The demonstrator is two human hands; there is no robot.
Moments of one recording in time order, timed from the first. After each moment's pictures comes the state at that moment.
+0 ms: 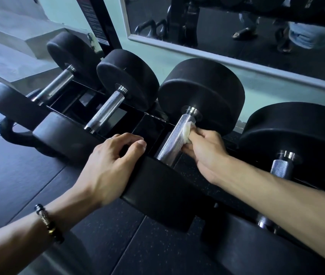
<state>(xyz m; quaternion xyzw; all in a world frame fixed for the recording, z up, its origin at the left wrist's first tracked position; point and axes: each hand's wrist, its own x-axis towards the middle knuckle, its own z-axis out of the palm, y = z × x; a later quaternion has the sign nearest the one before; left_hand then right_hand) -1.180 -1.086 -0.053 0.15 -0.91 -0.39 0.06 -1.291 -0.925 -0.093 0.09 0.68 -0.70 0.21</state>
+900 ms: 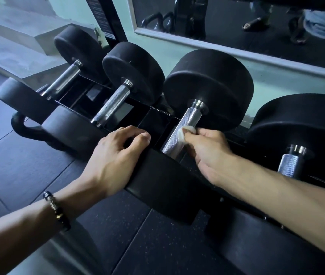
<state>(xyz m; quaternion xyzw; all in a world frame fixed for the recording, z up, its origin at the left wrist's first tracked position) -1.181 -1.083 -0.050 0.17 -0.90 -0.40 0.05 -1.285 -0.926 -0.100 0.11 0.67 -0.69 0.24</state>
